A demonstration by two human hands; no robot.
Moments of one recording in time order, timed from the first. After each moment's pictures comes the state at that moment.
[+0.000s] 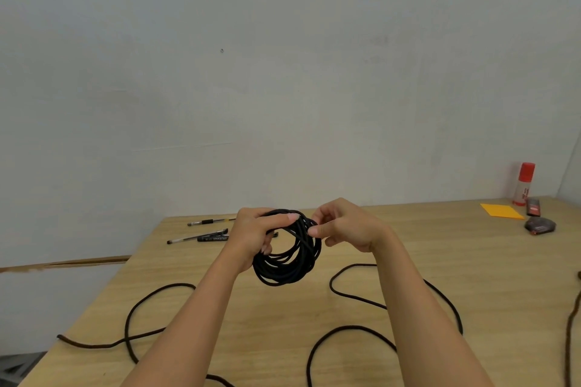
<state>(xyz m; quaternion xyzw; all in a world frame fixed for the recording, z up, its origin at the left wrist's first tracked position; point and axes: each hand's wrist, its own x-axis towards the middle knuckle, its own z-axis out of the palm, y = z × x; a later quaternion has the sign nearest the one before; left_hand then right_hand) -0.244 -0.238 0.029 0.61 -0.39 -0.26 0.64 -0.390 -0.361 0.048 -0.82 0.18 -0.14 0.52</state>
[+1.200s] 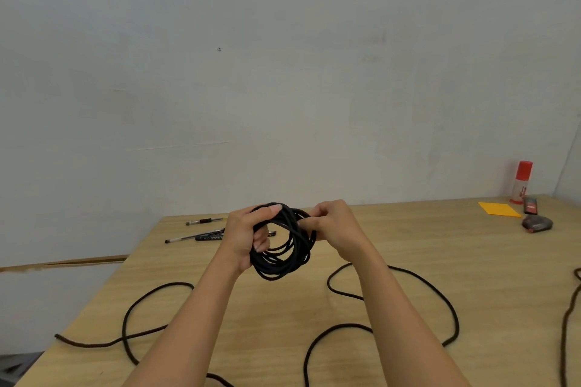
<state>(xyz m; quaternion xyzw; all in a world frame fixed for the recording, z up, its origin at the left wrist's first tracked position) -0.239 -0.241 0.021 0.50 -0.33 -0.32 0.73 -0.369 -0.346 0.028 -0.75 0.25 -0.32 0.53</state>
